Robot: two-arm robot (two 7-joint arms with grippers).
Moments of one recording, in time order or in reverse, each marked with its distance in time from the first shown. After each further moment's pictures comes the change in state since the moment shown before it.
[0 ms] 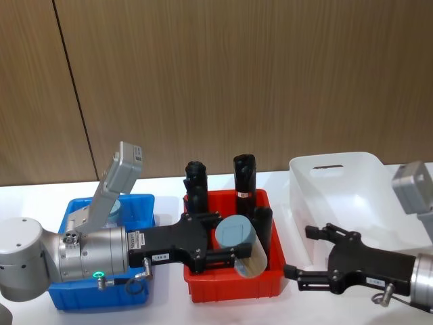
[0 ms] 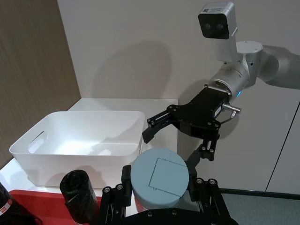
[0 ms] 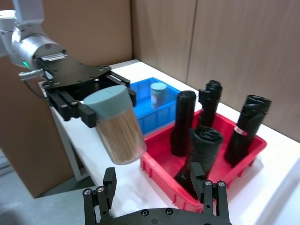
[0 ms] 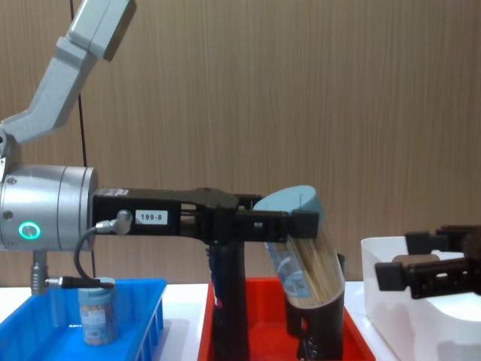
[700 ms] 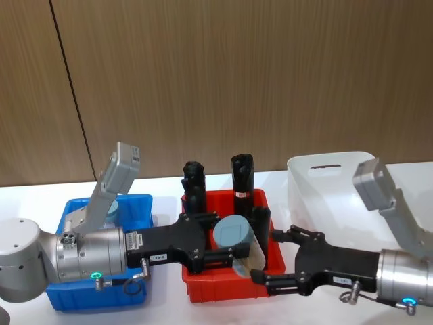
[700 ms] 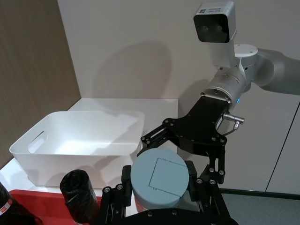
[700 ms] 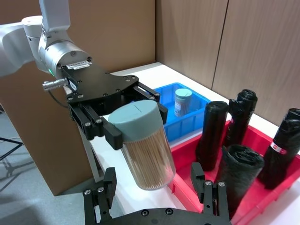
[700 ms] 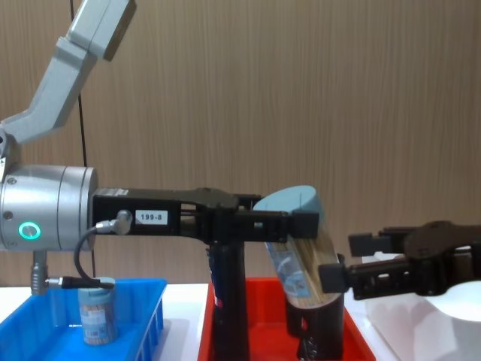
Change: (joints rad) left arm 0.000 0.000 0.000 0.000 0.000 0.000 0.000; right arm 0.083 -0.068 -0.068 0.059 -0.035 0.015 0.071
